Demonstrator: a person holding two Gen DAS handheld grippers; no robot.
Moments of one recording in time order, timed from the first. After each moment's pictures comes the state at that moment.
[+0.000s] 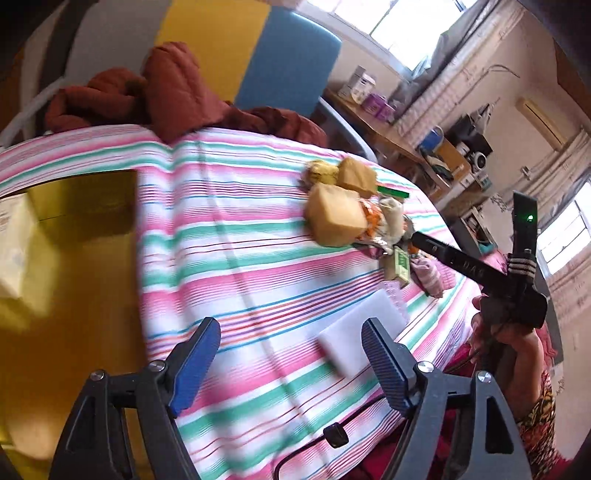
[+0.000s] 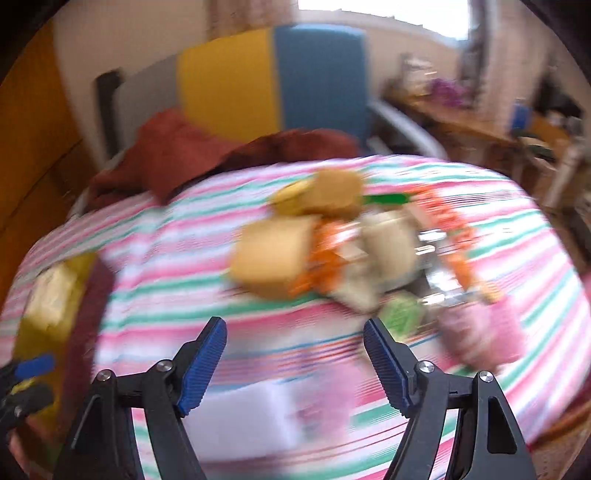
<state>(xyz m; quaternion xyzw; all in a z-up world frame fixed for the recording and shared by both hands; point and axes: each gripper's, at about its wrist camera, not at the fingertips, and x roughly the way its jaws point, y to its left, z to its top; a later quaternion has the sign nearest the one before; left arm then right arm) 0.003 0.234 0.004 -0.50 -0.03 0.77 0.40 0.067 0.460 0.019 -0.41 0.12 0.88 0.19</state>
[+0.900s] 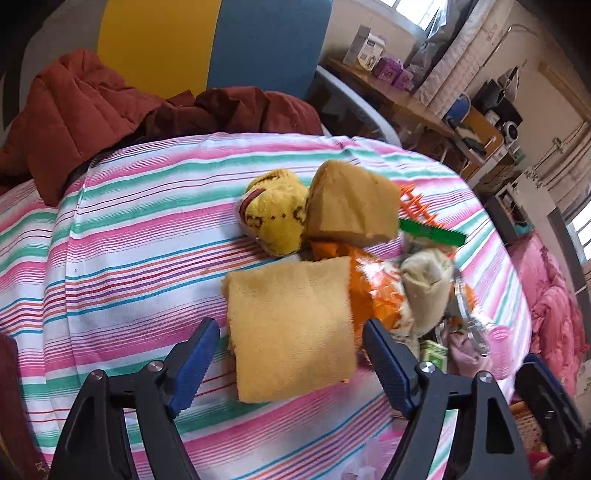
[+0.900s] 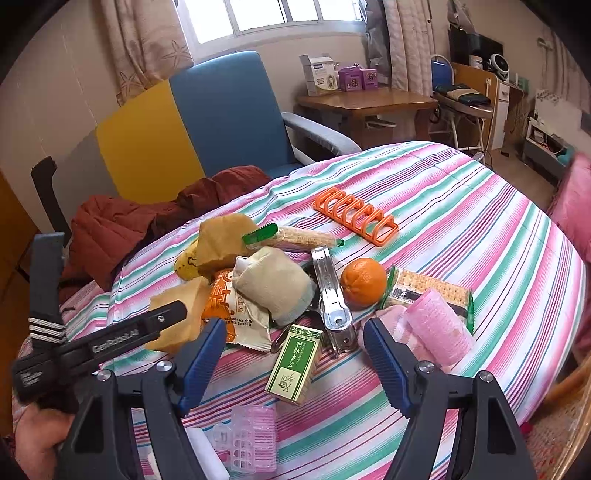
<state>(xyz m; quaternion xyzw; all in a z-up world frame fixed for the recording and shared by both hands) -0.073 0.443 -0.038 -0.52 0.06 0.78 0.34 0.093 0.528 0.026 -0.36 0.22 0.87 0.25</state>
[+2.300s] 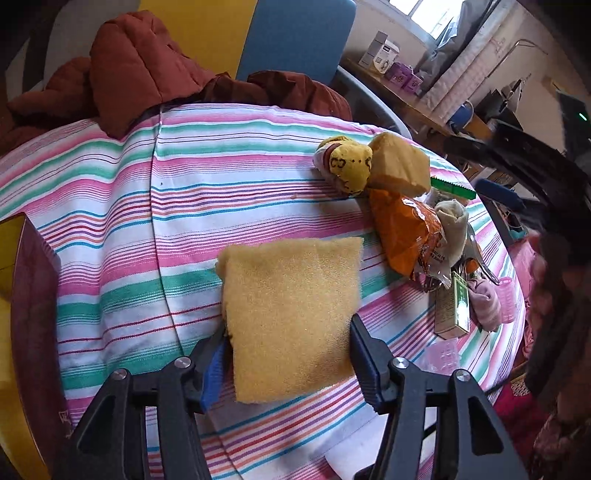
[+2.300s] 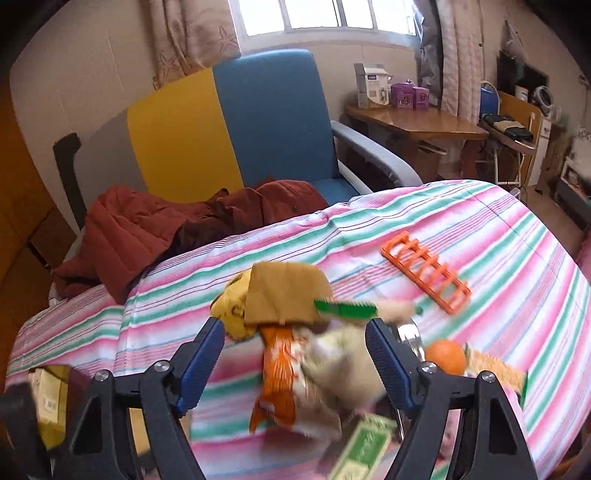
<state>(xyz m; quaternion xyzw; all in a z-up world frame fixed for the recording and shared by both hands) -0.052 0.333 -0.052 -0.54 0.02 0.78 0.33 -0.034 0.531 0.027 -0.39 0.17 0.88 0.20</state>
